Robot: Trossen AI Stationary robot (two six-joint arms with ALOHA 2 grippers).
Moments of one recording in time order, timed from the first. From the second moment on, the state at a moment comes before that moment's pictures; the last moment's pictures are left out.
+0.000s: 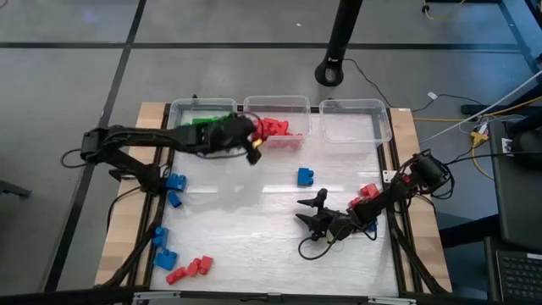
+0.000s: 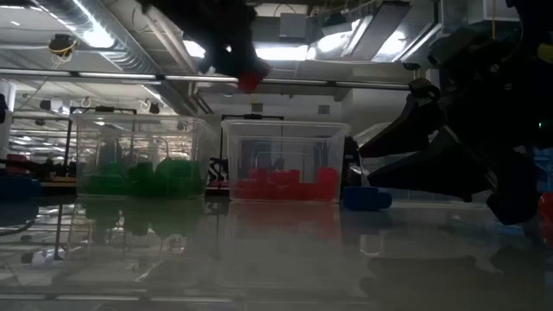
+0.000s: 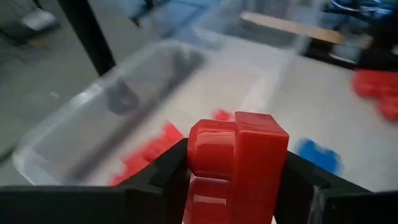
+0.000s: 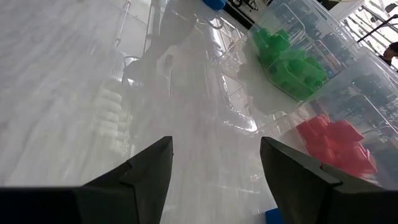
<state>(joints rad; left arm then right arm) 0.19 1.37 1.04 -0.18 -0.37 -0.15 0.57 1.82 0.52 0.78 0.84 -0.26</state>
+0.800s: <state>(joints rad) 0.21 1.30 1.04 -0.23 -0.26 -0.05 0.57 1.82 0.52 0.80 0.84 -0.26</state>
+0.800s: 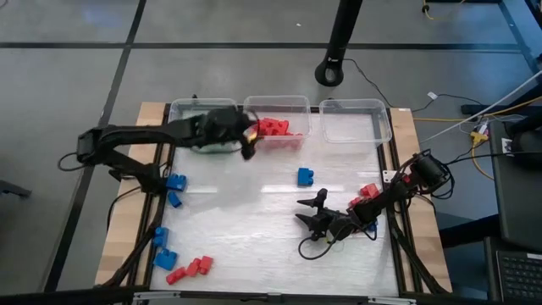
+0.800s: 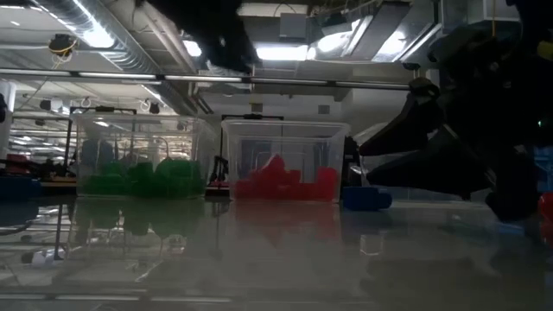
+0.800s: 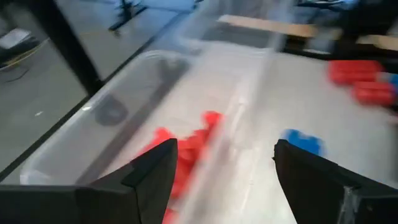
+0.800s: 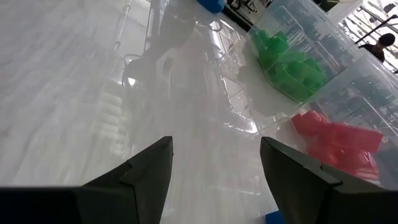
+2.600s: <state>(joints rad) -0.35 1.11 0.34 0.59 -0.44 -0.13 0.58 1.16 0.65 -0.98 0.11 1.24</state>
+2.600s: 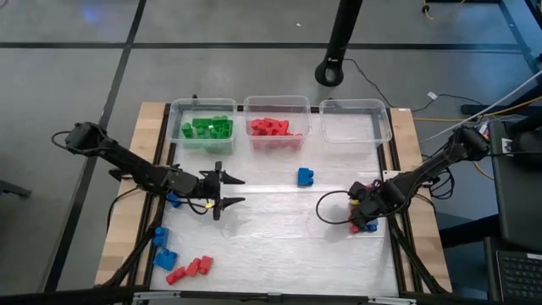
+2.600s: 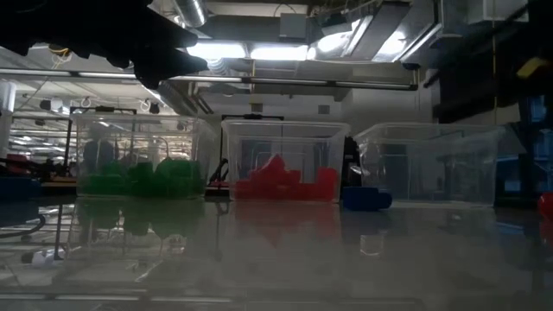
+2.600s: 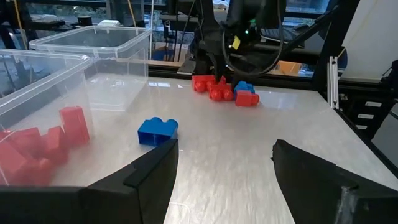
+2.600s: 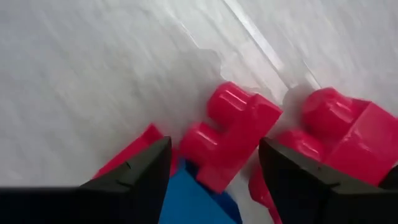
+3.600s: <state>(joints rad) -0.35 1.11 0.35 0.59 -0.44 -0.15 0.58 1.16 0.48 -0.76 0.23 1.15</state>
